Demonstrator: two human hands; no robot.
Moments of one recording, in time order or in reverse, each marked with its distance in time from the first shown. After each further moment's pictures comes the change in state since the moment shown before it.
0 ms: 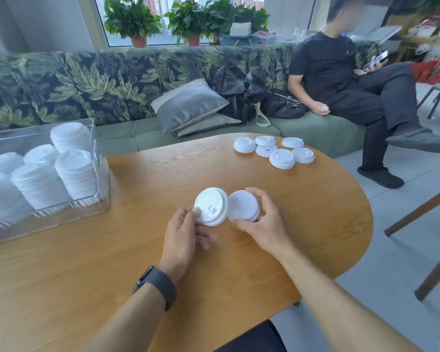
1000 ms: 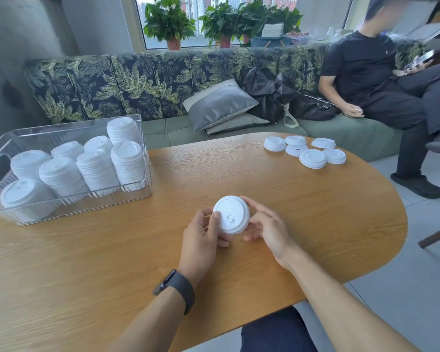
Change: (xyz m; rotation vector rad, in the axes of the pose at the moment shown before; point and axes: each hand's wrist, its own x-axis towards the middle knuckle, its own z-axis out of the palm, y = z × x) left_hand -0.038 -0.011 -0.037 0.219 0.107 0.129; right_hand -0.035 -0.032 0.045 0.373 -0.316 0.173
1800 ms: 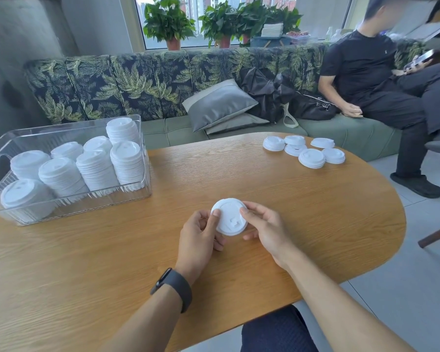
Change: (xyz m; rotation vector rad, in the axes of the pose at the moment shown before) left_hand -0.001 0.007 -0.004 -0.034 -0.003 -0.062; right_hand -0.003 0.000 0.004 0.007 0.084 -0.019
